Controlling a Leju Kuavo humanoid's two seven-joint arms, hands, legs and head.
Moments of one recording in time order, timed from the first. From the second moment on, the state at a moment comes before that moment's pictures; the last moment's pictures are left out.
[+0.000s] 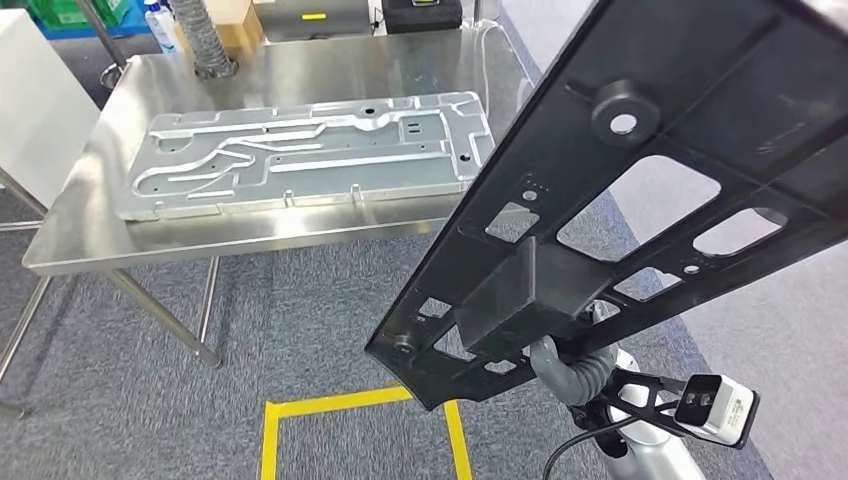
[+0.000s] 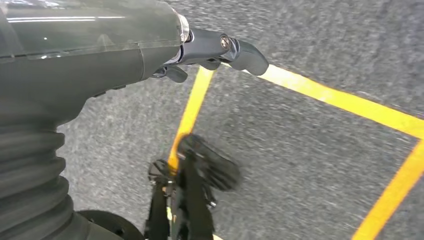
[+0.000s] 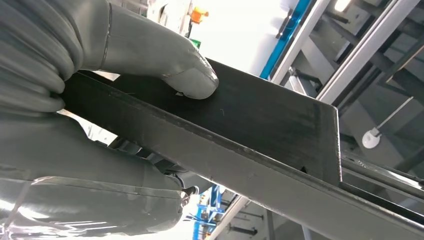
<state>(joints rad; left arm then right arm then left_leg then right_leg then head) -0.02 0.07 -0.05 -0.18 0.51 0.15 -0.27 -0.14 -0.20 0.33 -1.87 -0.16 0.39 -0.65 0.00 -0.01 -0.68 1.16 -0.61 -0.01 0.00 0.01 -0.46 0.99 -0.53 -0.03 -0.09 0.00</state>
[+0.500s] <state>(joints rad) -0.02 0.07 -0.04 -0.18 0.51 0.16 -0.27 -0.11 -0.20 0.33 -1.88 -0.15 0.39 -0.65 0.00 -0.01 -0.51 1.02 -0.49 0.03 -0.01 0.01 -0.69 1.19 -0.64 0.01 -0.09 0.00</state>
